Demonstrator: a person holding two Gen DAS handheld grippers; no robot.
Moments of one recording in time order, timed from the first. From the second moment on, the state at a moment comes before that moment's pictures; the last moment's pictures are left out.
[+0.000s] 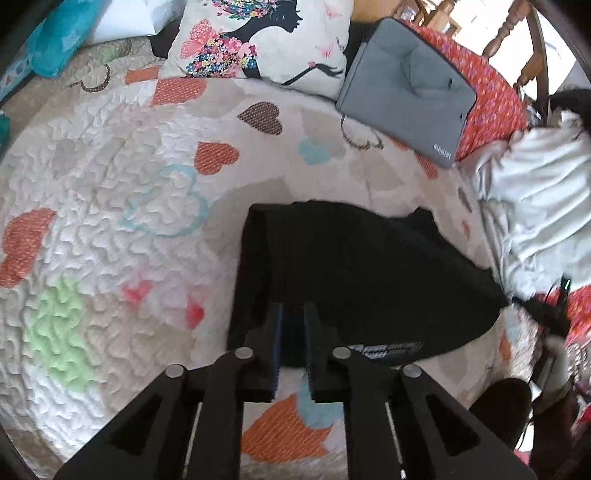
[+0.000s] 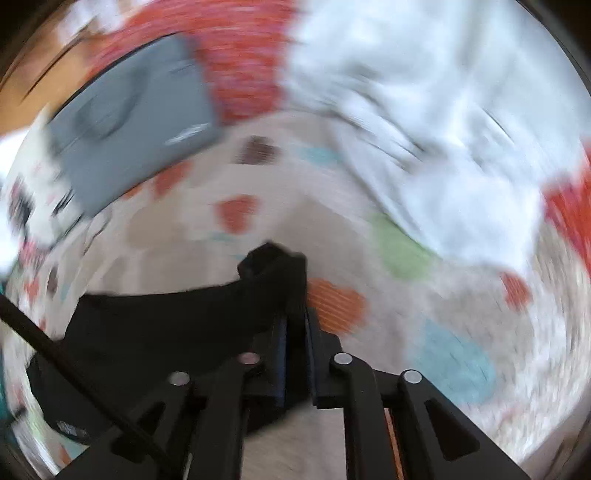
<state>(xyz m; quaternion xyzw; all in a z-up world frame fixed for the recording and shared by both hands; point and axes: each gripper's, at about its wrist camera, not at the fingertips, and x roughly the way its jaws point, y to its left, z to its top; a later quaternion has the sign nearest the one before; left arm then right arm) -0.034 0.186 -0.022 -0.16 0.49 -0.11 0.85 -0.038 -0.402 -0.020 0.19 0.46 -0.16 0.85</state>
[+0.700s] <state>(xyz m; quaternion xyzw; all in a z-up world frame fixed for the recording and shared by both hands) -0.004 0.189 -0.068 -0.28 0.48 -0.15 0.82 -0.040 -0.183 -0.050 0.29 0.52 0.27 0.76</state>
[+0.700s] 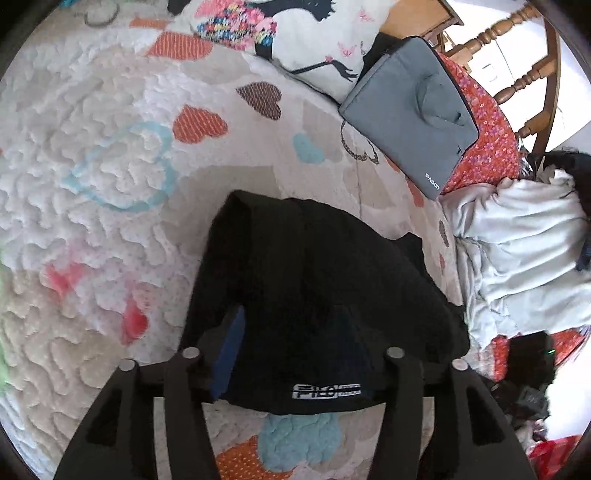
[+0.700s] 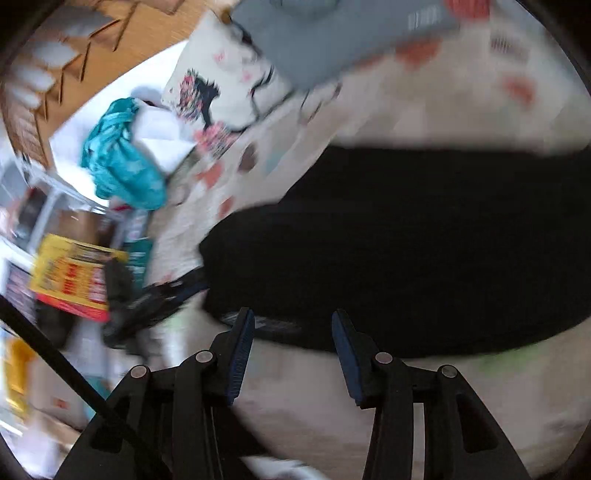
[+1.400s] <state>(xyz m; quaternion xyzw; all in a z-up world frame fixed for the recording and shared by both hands) -0.008 0.177 -0.062 -0.28 0.48 -0.20 0.81 -0.014 -0.145 -0.096 0.38 0.53 0.16 0.74</state>
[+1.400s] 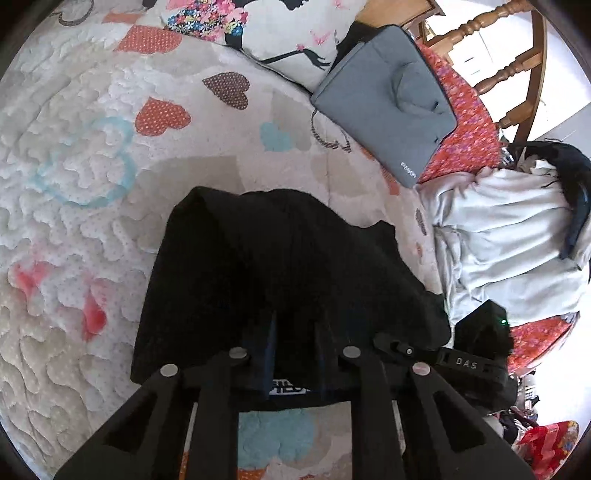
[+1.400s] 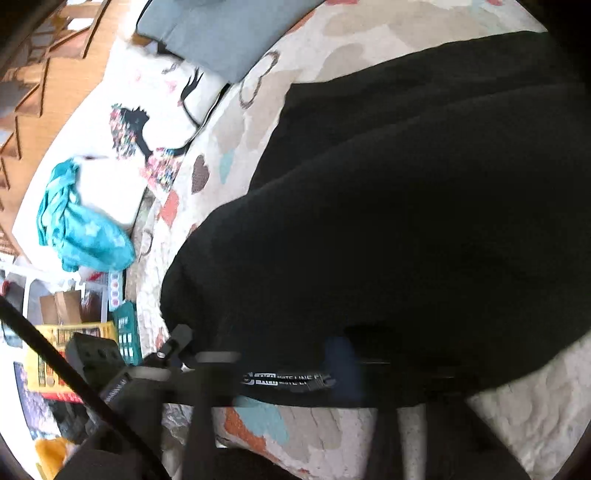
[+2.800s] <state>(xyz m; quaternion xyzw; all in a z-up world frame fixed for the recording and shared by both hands) 0.021 0.184 0.002 -0.29 0.39 -0.09 0.87 0.067 -0.167 -0.013 0.08 0.46 0.21 0.86</state>
